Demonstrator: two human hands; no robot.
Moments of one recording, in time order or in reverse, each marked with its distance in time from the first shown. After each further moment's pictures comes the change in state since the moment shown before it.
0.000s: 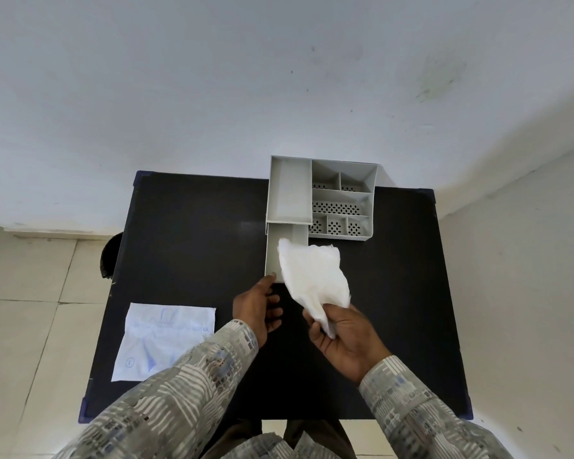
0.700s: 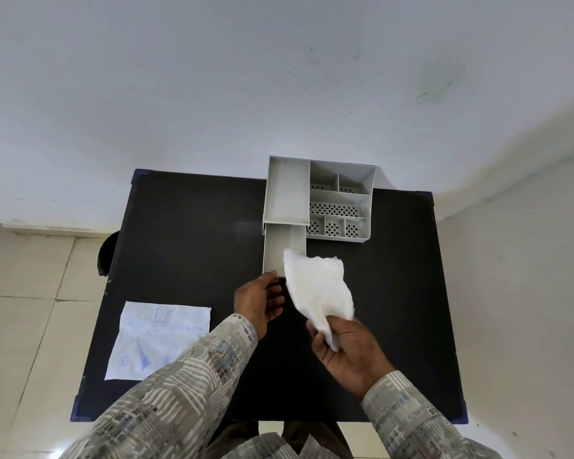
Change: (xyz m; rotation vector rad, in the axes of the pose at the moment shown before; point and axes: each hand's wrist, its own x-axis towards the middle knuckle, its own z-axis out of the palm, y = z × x) left_hand 0.028 -0.004 0.012 -0.062 -0.080 0.054; right_hand -0.008 0.002 -0.018 0.062 0.034 0.026
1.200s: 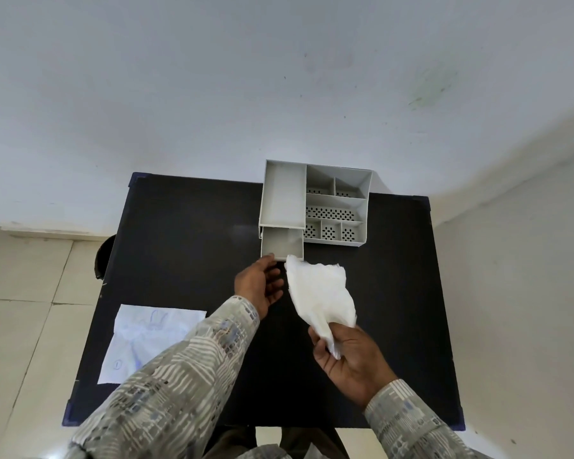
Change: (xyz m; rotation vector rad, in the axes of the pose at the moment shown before) left_hand 0.015 0.028 0.026 -0.061 -0.024 -0.001; right_hand -0.003 -0.004 -0.013 0.062 0.020 0.007
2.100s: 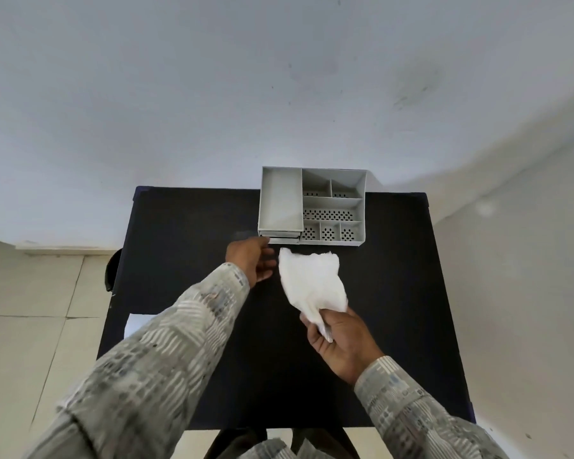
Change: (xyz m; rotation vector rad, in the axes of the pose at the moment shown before) left_hand -0.021 0.073 0.017 0.319 0.057 0.072; right_hand 0.024 -0.002 0.012 -0.083 0.002 -0.042
